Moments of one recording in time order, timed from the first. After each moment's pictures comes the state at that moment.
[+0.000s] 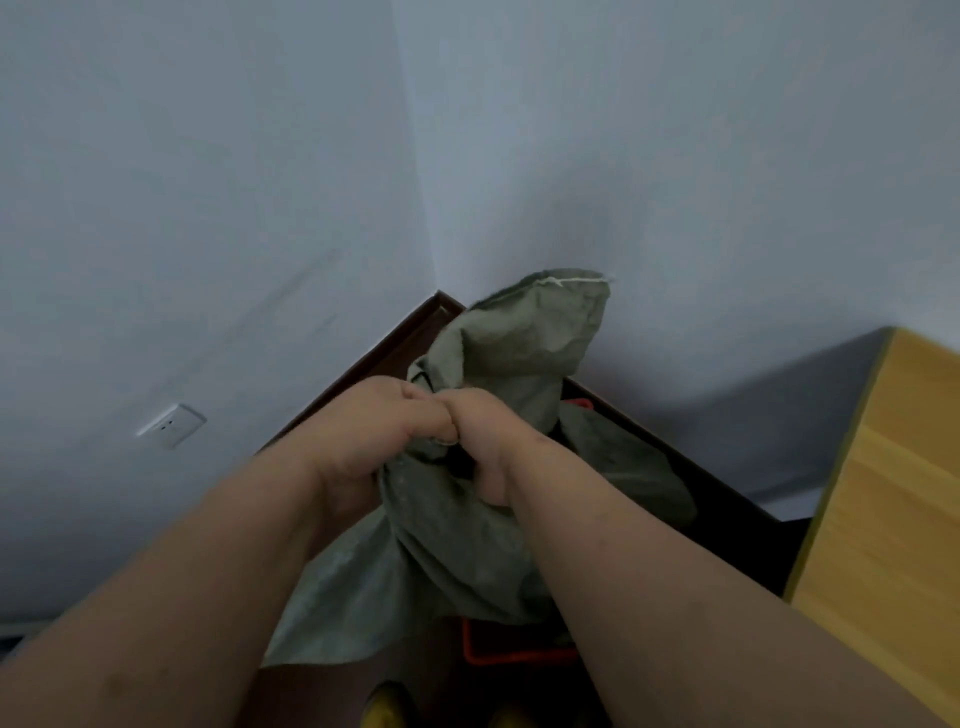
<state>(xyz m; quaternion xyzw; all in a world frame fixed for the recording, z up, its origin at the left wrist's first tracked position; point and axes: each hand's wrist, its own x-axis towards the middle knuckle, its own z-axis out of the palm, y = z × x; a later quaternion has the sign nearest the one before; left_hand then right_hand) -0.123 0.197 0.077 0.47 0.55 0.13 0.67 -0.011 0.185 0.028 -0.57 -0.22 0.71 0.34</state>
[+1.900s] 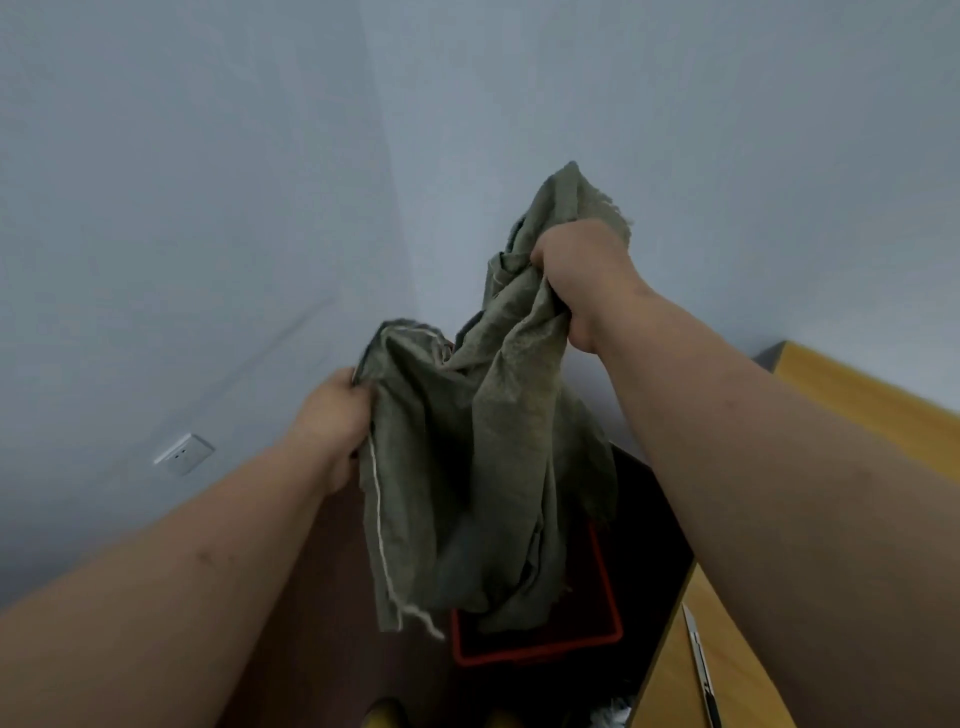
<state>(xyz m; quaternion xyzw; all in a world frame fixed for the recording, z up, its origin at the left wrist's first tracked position) -0.127 0.177 0.105 0.44 0.66 0.28 0.54 0.076 0.168 0.217 -0.69 -0.31 0.43 0.50</state>
